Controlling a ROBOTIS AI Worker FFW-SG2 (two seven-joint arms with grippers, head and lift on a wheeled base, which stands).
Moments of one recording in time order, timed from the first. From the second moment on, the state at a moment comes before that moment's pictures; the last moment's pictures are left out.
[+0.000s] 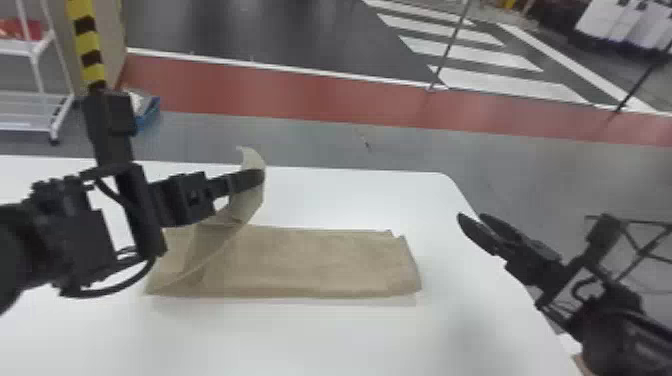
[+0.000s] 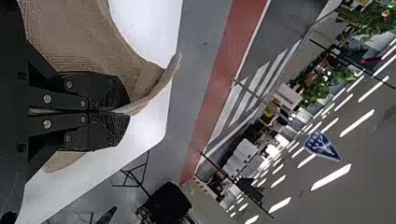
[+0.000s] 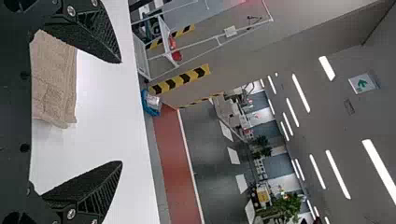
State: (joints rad) left arm -0.22 0.00 -0.10 -1.89 0.77 1.08 -0.08; right arm 0.05 -0.23 -0.69 -1.70 -0.33 0.56 0.91
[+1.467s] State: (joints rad) left arm -0.24 0.00 -0.62 -1.52 0.70 0.46 -0.10; right arm 0.07 -0.21 -0.69 -1.66 -0.35 0.48 0.90
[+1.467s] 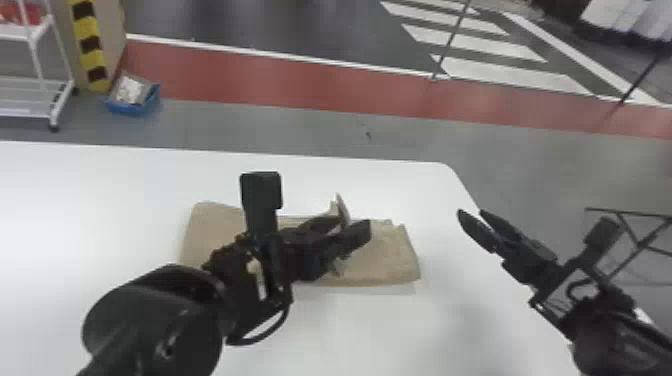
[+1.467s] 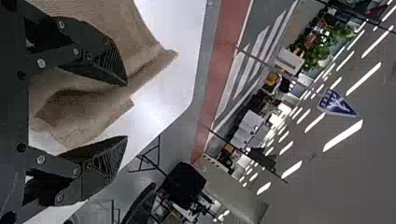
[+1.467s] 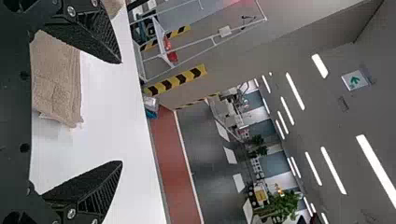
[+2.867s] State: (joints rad) left arm -0.08 0.41 -0.29 -1.83 0.62 0.37 -0.21; right arm 0.14 0.00 -0.24 -2.15 -0.05 1.18 0.23
